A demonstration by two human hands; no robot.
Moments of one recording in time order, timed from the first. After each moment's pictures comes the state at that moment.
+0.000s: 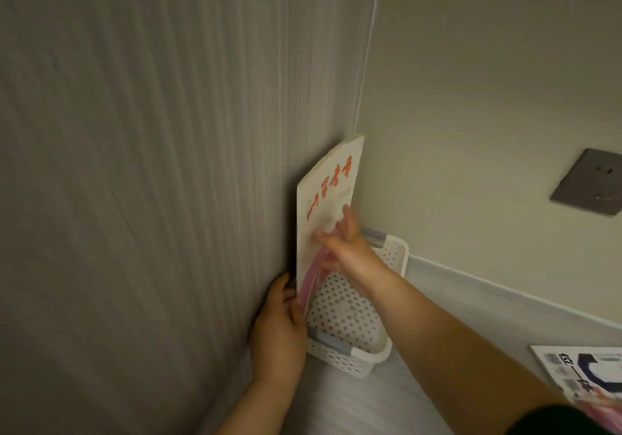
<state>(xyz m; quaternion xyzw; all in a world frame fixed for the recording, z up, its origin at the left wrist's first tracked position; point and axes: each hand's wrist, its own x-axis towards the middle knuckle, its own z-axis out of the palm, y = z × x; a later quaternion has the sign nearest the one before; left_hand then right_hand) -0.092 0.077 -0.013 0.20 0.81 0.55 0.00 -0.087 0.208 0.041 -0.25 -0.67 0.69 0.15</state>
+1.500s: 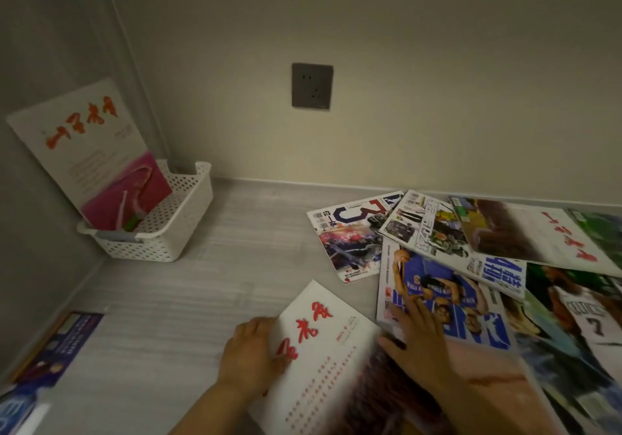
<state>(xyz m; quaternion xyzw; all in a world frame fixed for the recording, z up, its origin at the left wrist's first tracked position) 0.218 0.090 -0.077 0.48 0.85 0.13 0.19 0.439 0.232 -0.111 -0.52 -0.84 0.16 0.00</state>
